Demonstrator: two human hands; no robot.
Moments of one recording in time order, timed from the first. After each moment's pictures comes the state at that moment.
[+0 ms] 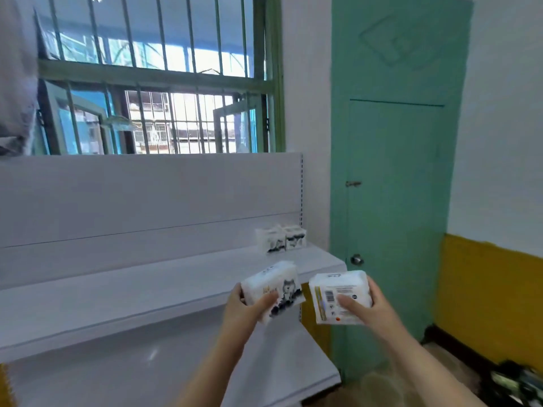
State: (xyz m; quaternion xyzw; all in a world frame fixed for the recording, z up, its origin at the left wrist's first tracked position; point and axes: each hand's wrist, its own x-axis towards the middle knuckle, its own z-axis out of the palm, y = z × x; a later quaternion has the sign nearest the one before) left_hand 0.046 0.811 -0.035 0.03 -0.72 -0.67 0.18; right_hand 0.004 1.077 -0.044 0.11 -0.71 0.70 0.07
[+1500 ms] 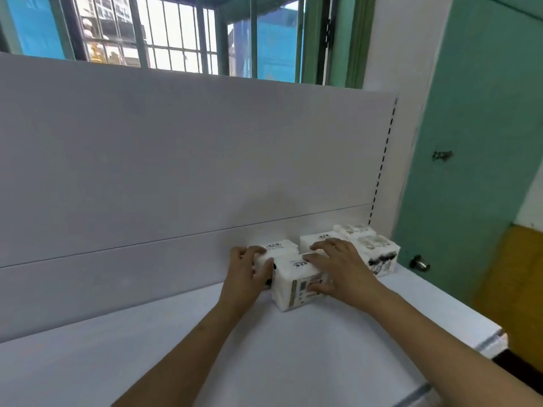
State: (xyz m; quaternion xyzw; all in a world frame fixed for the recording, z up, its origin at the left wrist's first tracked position) left_hand -0.444 0.569 -0.093 -0.04 -0.85 -0.49 0.20; right_hand -0.474 0.816 -0.061 0.33 -0.91 0.03 0.25
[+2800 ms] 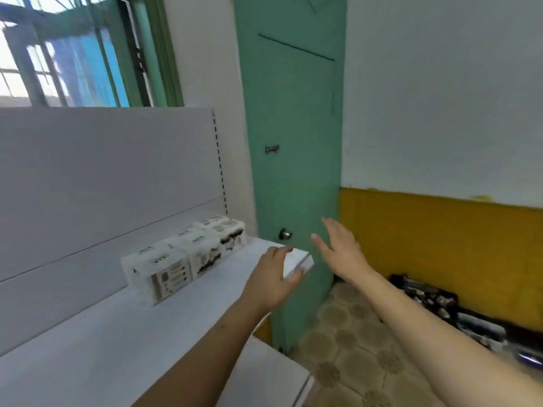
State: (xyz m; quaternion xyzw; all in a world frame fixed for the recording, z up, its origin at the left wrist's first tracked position) left_hand -0.303 0.850 -0.053 -0.35 -0.88 -0.32 0.07; right_hand -0.281 1.050 -0.054 -0.12 -0.93 0.23 0.25
